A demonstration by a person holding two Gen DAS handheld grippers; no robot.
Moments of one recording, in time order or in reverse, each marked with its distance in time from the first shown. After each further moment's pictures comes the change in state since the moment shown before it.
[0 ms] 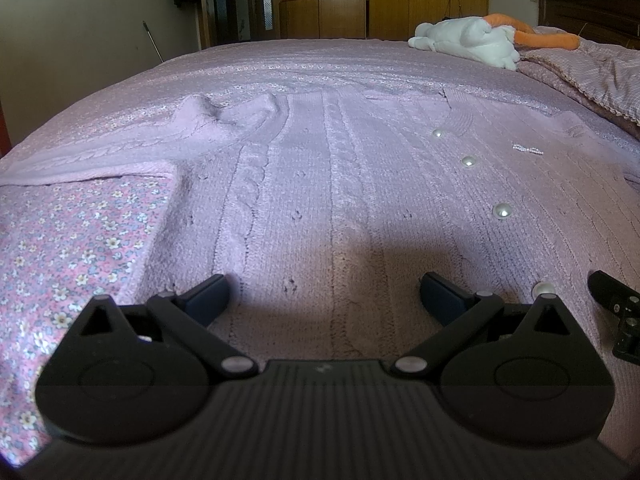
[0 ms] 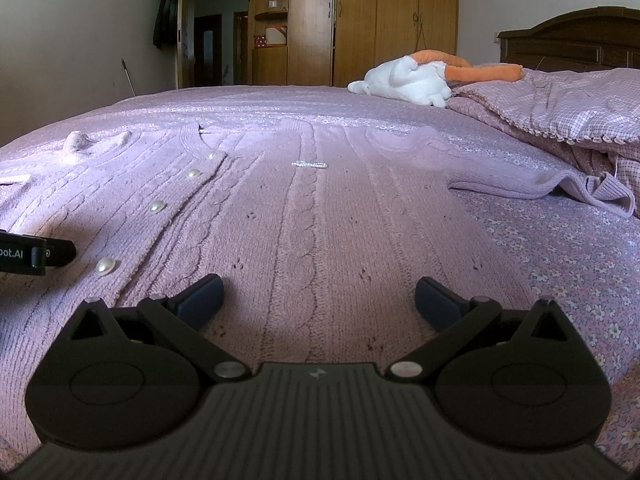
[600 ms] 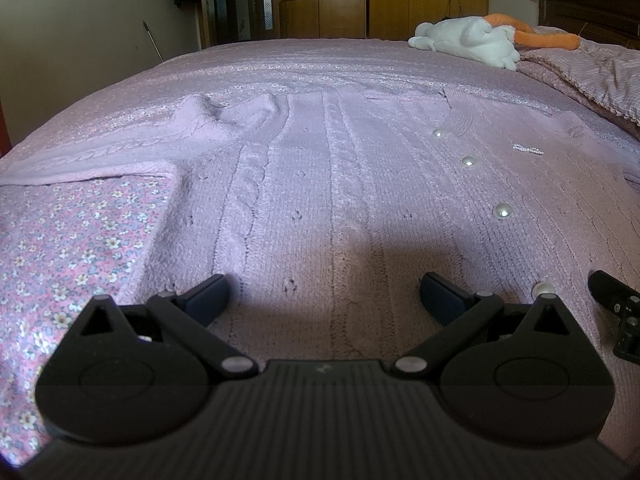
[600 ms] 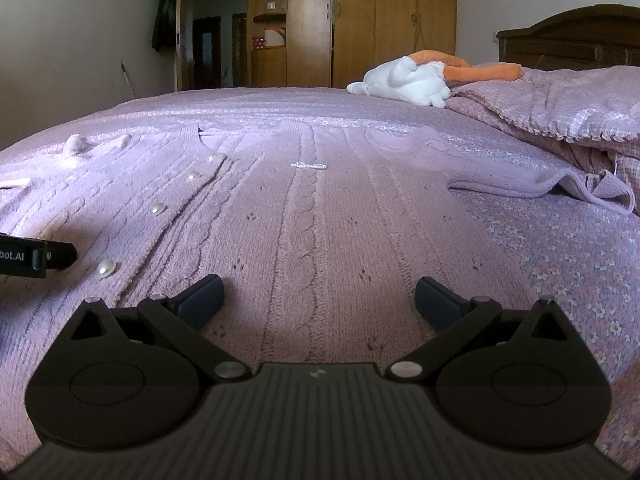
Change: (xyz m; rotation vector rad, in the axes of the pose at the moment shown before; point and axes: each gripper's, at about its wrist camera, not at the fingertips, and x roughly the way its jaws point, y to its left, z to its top) left arm 0.000 0.000 0.000 -0.001 0.003 0.000; right arm -0.001 0.001 0.001 0.009 -0.003 -0.003
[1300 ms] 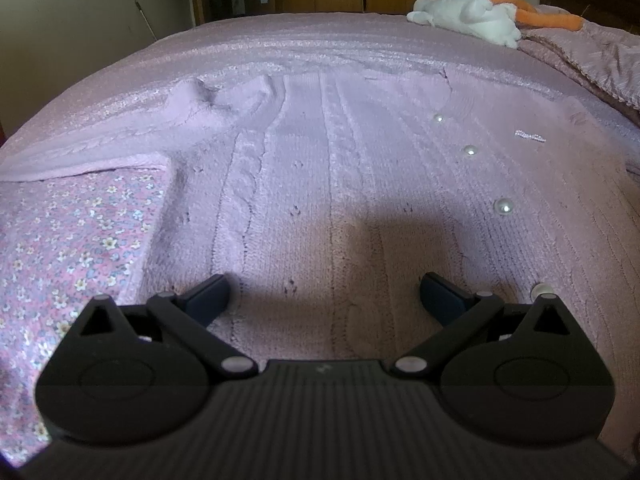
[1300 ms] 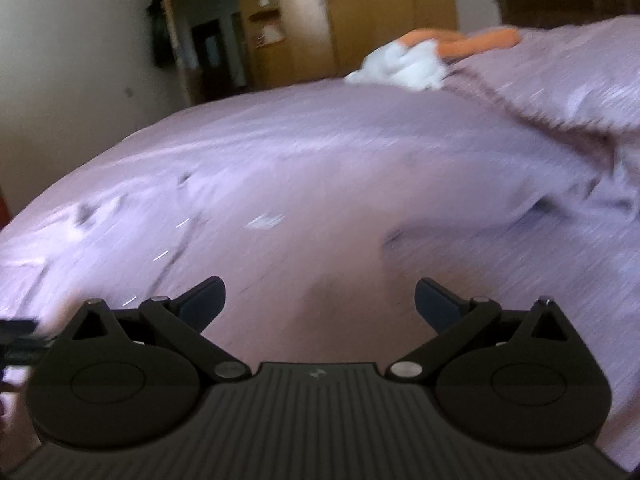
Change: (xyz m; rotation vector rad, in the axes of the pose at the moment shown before) left arm 0.008 0.001 0.013 0.010 0.090 -0.011; right arm 0.001 -0.116 0.078 0.129 0.036 0.066
